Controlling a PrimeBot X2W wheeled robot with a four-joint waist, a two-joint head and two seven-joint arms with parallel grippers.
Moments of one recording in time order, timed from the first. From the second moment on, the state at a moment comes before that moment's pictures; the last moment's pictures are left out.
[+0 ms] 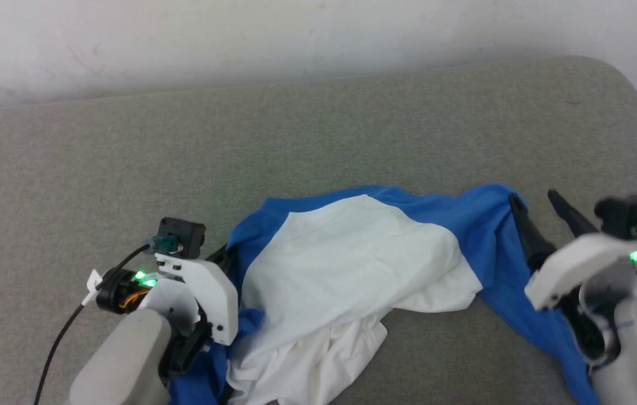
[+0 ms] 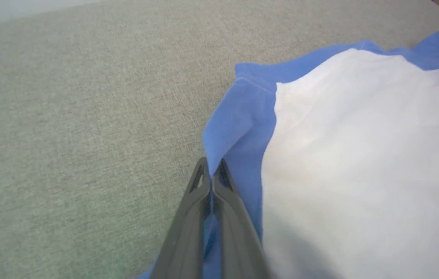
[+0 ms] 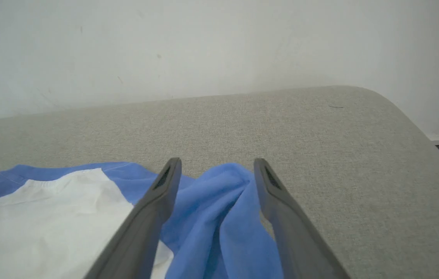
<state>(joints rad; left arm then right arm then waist) -0.39 0.36 -0.50 0.36 -0.53 0.02 0.24 -0.24 -0.16 0.01 0.22 0.32 0.13 0.09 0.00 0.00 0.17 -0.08</state>
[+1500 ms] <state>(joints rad) -0.61 0.39 -0.43 0.25 -0.47 0.05 0.02 -0.91 -0.43 0.57 0.69 0.72 0.13 0.27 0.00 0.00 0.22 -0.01</state>
